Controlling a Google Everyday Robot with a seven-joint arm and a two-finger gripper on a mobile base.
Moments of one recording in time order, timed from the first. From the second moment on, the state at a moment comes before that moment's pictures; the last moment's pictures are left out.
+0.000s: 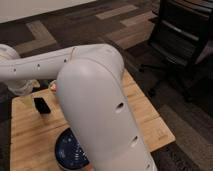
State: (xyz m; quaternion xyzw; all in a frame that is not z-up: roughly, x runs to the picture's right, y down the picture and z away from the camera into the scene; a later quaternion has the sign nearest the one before) arm -0.360 0.048 0.716 -0.24 -0.02 -0.03 0.97
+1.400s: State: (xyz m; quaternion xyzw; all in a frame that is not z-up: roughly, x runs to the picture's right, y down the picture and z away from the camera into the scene) arm -0.369 0.025 0.714 -0.22 -0.03 -0.04 0.97
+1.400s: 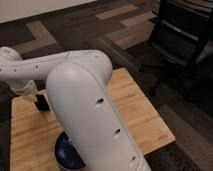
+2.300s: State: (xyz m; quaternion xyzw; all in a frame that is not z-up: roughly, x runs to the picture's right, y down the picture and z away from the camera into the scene) arm -0.196 0.005 0.642 -0.11 0.11 0.19 0.97
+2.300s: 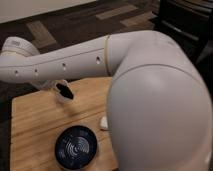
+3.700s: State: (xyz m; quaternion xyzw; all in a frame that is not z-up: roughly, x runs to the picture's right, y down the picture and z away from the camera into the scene) arm 0.000 0.099 0.618 -0.08 0.34 0.43 0.83
